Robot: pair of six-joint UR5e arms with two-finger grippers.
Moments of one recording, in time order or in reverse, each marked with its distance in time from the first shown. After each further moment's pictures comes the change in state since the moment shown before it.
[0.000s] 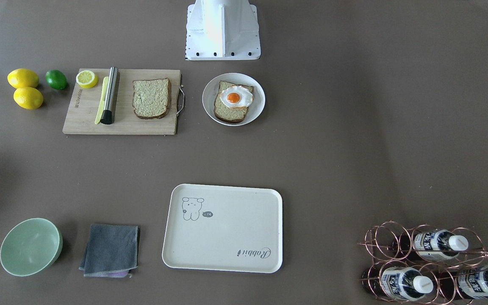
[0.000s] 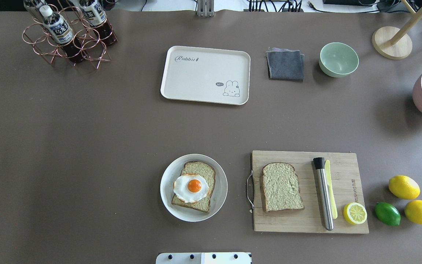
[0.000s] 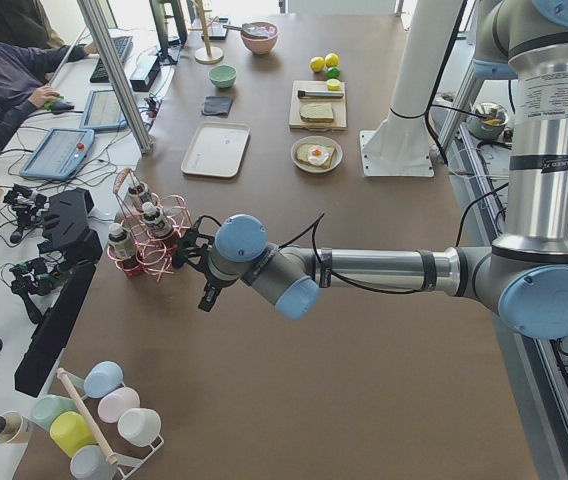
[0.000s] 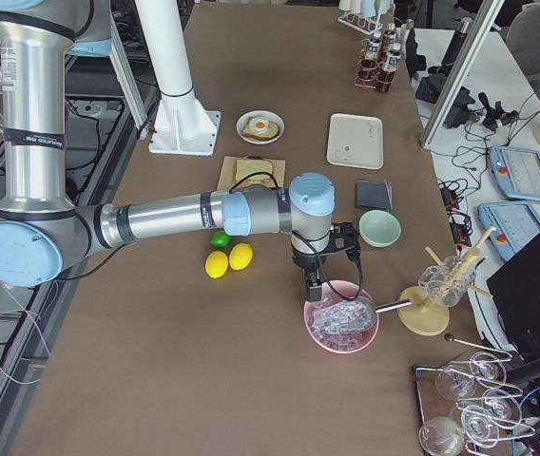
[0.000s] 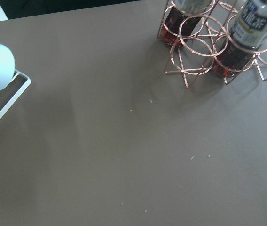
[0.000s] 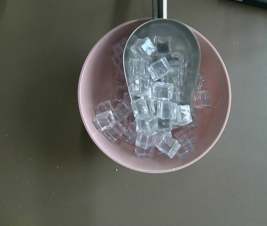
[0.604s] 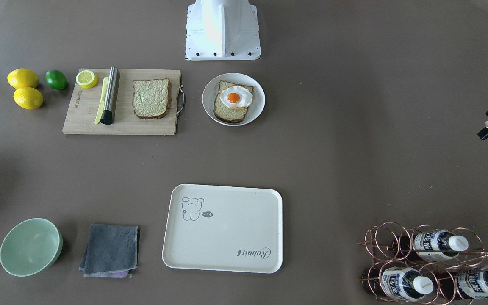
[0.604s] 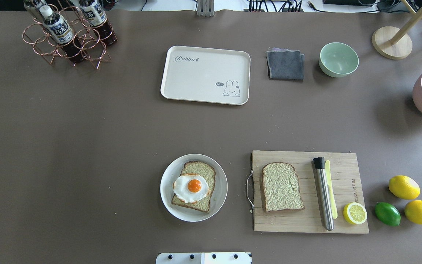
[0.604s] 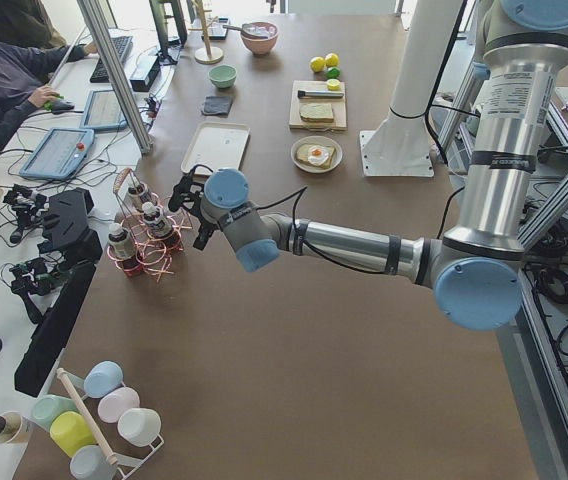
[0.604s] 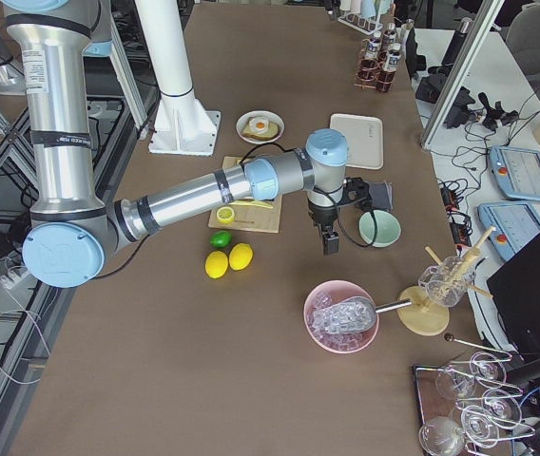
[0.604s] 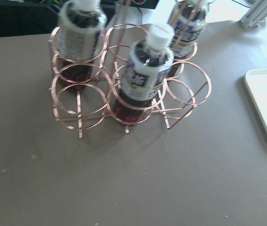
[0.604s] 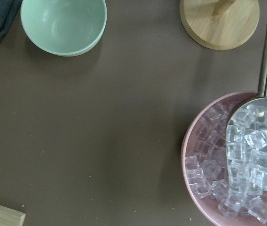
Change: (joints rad) left arm 0.227 -0.182 -0.015 -0.149 0.059 -0.290; right arm -0.173 0.091 0.087 0.002 0.000 0.206
